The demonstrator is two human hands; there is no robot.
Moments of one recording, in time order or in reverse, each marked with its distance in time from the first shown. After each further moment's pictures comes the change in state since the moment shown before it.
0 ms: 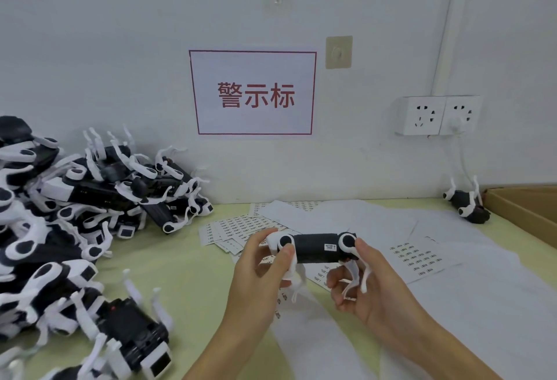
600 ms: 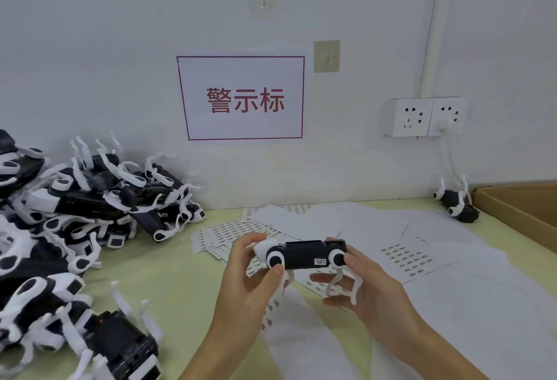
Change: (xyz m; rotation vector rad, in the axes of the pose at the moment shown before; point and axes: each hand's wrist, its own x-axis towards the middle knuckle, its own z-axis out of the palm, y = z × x) left_hand -0.001 -0.003 -0.007 -0.020 -0.115 0.100; right_hand 0.003 0.001 -0.016 -0.114 -0.072 -0.117
